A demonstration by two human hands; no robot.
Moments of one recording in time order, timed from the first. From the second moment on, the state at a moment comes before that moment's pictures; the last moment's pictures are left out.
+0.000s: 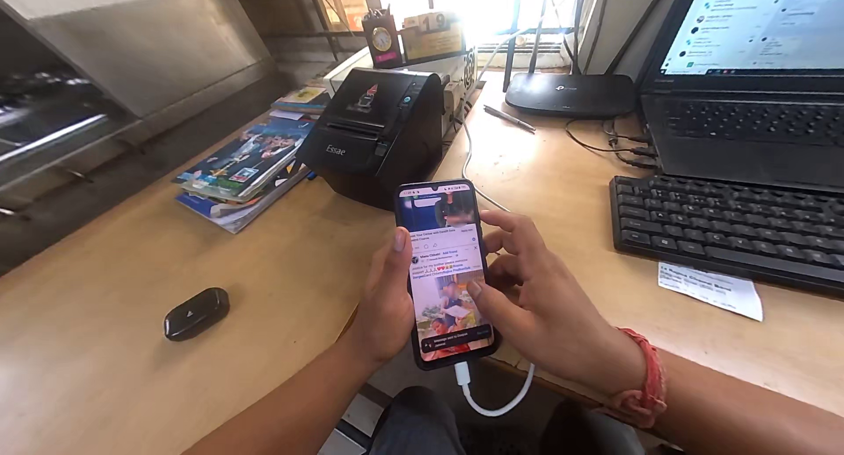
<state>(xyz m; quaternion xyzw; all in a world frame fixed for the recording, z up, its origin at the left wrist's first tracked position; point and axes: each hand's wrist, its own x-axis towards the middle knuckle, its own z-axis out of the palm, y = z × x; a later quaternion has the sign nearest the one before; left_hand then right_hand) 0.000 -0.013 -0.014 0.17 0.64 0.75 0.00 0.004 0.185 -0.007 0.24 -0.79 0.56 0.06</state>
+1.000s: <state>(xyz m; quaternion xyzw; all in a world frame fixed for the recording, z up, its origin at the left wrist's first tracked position) -0.001 -0.014 -0.015 0.17 0.62 0.76 0.00 0.004 0.185 -0.007 0.24 -0.79 0.56 0.05</state>
